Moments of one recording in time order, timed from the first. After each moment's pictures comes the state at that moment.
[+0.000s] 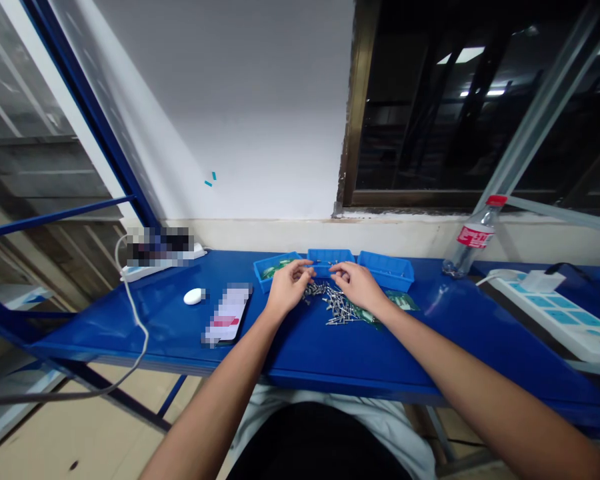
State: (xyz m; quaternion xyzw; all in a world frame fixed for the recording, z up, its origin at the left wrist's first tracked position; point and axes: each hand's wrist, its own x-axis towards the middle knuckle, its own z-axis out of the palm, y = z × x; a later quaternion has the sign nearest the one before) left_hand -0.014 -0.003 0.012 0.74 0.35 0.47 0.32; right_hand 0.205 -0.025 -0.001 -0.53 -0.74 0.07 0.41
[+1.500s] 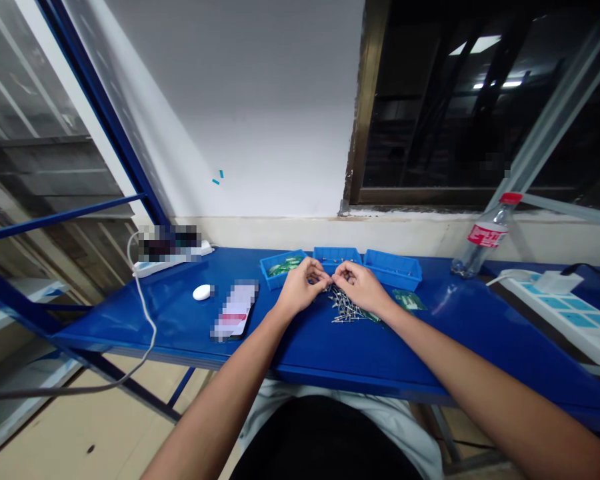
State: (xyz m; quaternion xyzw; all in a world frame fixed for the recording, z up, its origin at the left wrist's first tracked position) left_hand -0.006 -0.009 0.010 0.76 0.28 0.45 0.37; right_hand 0.189 -0.046 0.006 -0.47 -0.72 0.17 0.48
